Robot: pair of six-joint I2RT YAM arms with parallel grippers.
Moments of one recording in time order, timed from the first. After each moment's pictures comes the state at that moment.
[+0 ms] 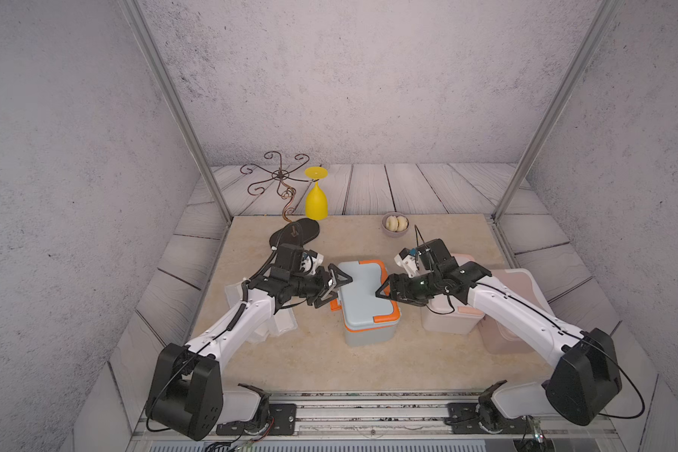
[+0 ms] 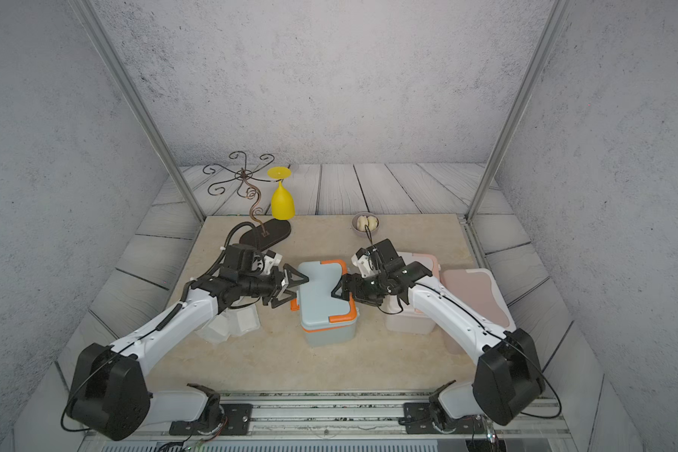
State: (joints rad) left arm -0.37 1.33 0.92 -0.33 0.77 -0.93; right arm 0.54 1.39 1.13 -0.67 -0.55 0.58
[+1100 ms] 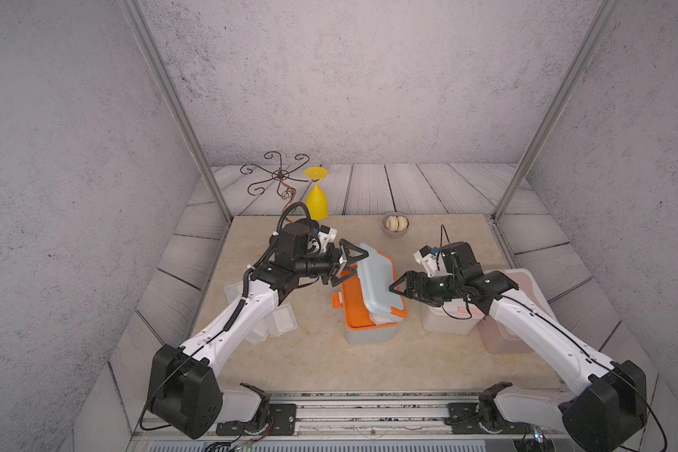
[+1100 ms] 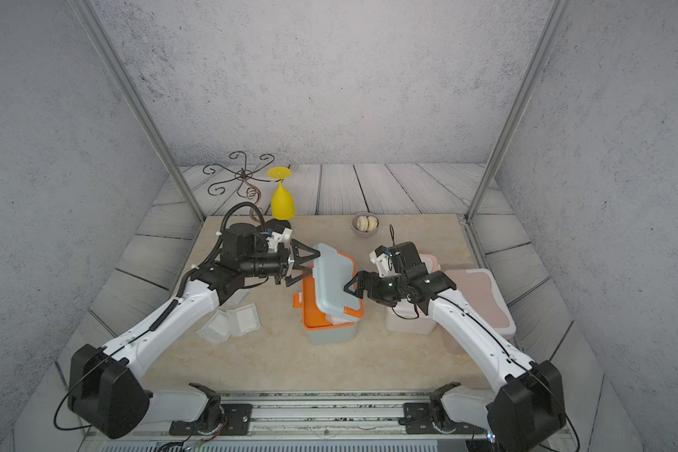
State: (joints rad) left arm -0.47 1.36 1.13 -0.17 0.82 -1.11; right arm 0.45 1.22 1.06 -0.68 -0.52 0.56
